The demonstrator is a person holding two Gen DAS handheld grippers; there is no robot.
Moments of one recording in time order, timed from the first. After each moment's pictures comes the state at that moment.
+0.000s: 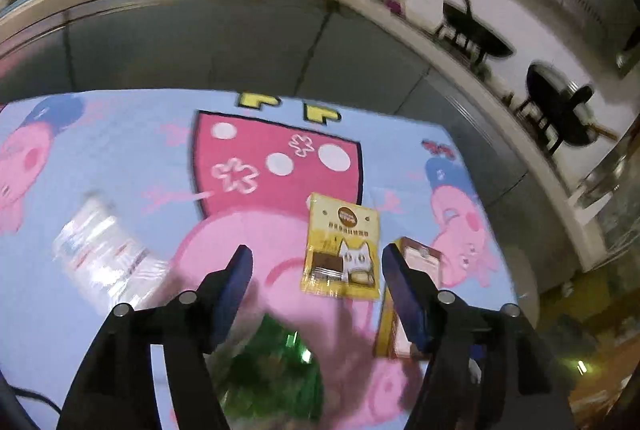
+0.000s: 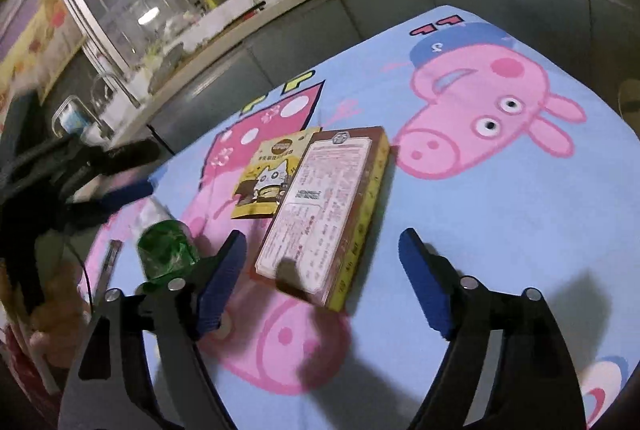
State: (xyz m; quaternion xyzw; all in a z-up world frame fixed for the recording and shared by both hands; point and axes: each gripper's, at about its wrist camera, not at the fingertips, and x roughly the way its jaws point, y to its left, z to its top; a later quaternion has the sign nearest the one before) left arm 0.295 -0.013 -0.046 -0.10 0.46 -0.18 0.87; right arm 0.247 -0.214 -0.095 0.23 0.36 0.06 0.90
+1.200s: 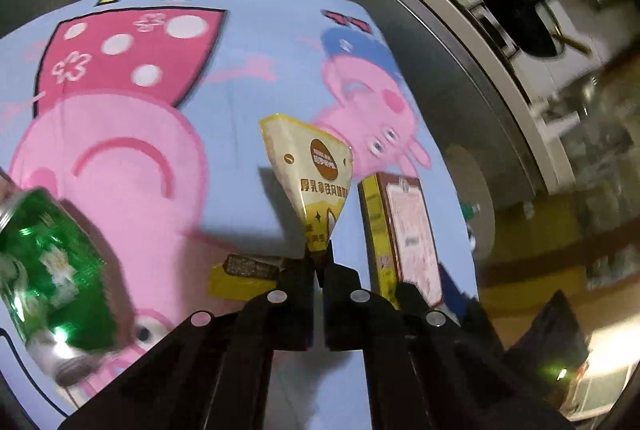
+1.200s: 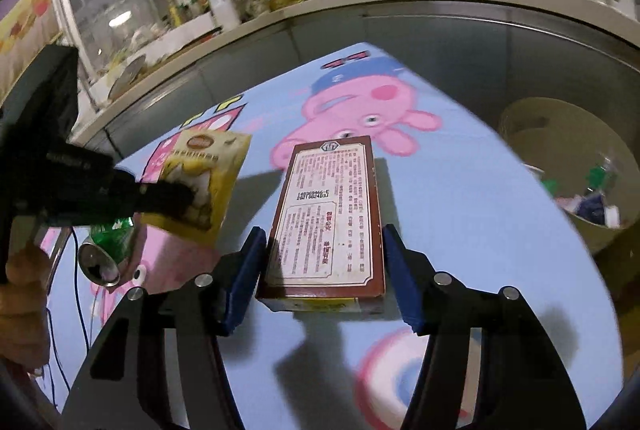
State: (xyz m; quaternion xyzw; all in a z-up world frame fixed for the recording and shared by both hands) left arm 0.233 -0.120 -0.073 -0.07 0.56 -0.29 0.77; right arm 0.161 -0.280 -0.095 0.18 0.32 -0.04 0.93
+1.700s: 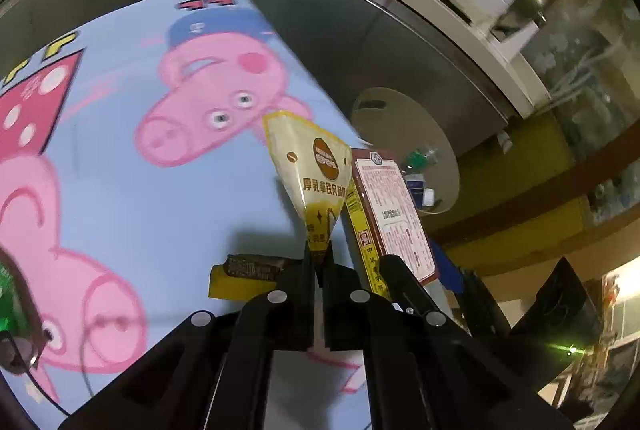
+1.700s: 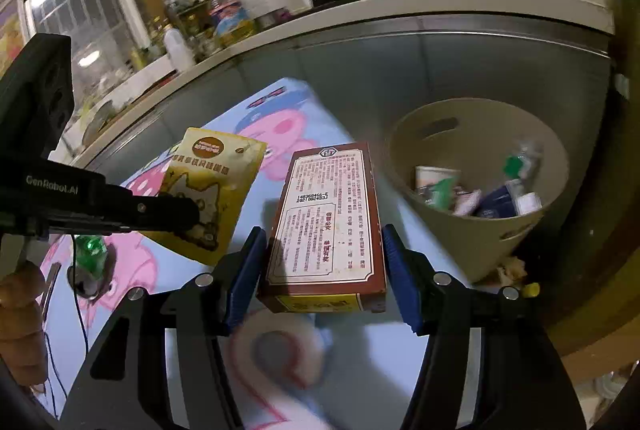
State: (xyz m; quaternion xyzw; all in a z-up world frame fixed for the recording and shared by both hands) left arm 0.185 -0.242 -0.054 0.03 0.55 -0.36 0.75; right arm 0.103 -0.364 -0.090 0.22 0.28 -0.10 0.93
